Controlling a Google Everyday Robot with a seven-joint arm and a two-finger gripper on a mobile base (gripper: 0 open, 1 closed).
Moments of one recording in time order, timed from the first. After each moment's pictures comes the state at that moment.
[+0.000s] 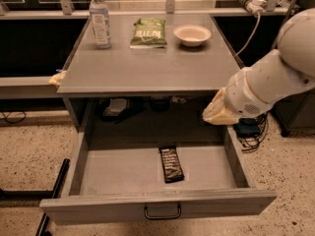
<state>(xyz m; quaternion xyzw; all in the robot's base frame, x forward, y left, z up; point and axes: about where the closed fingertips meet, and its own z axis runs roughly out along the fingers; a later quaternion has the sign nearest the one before) 0.499 -0.155 0.853 -0.62 0.74 0.06 0.26</state>
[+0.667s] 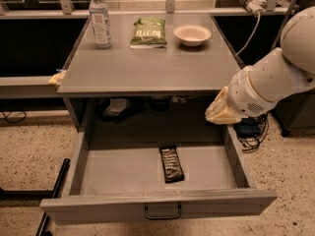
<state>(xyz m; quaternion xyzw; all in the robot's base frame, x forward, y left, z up) 0.501 -0.154 0.855 -0.62 0.74 0.05 0.26</state>
